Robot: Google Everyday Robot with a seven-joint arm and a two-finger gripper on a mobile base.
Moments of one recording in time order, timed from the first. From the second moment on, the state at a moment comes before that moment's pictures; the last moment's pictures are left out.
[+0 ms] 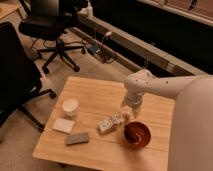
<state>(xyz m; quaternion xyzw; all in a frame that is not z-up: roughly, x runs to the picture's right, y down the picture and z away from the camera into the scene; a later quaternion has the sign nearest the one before) 0.149 0.133 0.831 -0.14 0.30 0.87 0.37</state>
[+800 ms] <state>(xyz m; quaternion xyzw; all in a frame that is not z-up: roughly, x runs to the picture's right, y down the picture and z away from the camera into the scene) 0.155 0.152 0.841 -0.15 0.33 0.87 0.35</state>
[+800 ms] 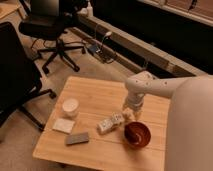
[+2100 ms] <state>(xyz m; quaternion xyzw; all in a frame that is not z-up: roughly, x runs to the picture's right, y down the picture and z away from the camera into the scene) 0.153 0.161 0.856 -0.22 0.36 0.86 0.29</state>
